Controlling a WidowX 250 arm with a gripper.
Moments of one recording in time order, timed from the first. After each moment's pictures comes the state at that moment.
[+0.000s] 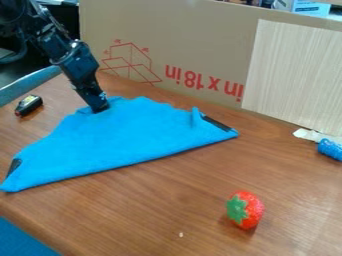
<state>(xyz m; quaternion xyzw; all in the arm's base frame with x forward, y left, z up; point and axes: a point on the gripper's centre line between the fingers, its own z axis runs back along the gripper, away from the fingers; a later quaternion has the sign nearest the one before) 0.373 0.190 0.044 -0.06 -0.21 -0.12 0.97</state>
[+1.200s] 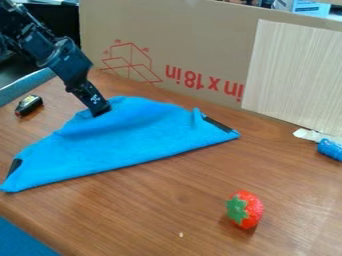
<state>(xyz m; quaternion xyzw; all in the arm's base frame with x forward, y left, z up) 0.337 0.156 0.070 -0.09 -0.26 -0.18 0.94</state>
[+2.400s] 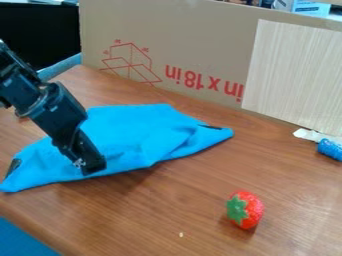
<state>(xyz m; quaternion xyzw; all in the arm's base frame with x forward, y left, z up) 0.242 0.080 0.060 -0.10 -0.22 -0.28 0.93</state>
